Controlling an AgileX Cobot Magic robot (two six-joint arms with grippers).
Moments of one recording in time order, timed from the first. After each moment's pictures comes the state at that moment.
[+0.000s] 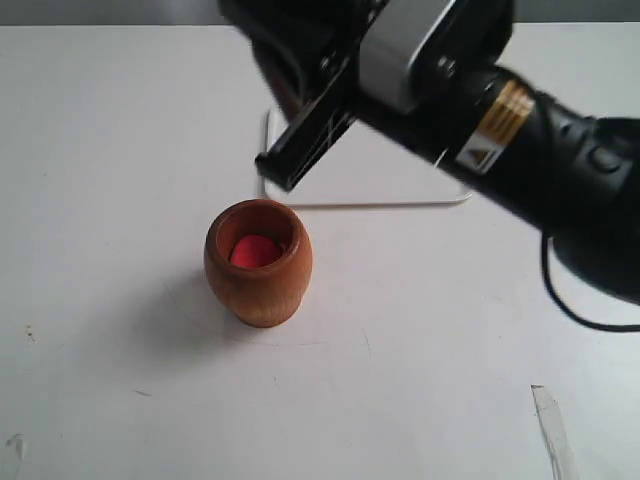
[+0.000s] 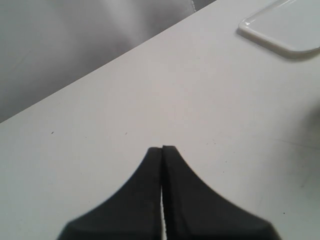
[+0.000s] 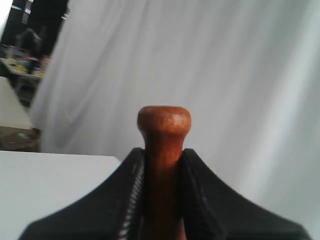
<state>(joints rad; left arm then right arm) 0.02 0.00 0.00 0.07 0.44 0.35 0.91 1.42 -0.65 -0.20 -0.91 -0.16</state>
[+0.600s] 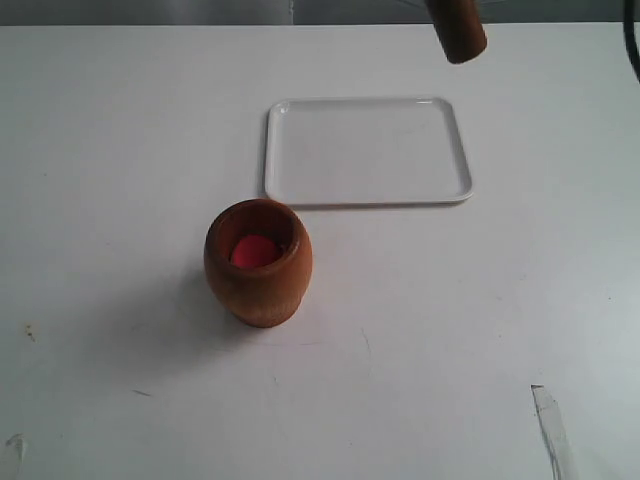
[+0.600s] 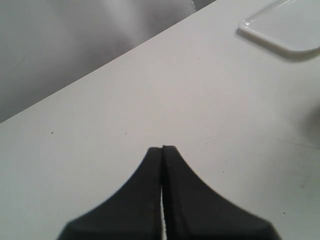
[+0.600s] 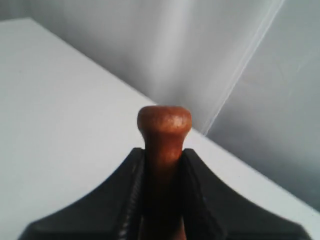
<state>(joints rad) 0.02 0.00 0.00 0.07 0.44 0.35 0.64 1.38 -1.09 0.53 0.21 -0.77</state>
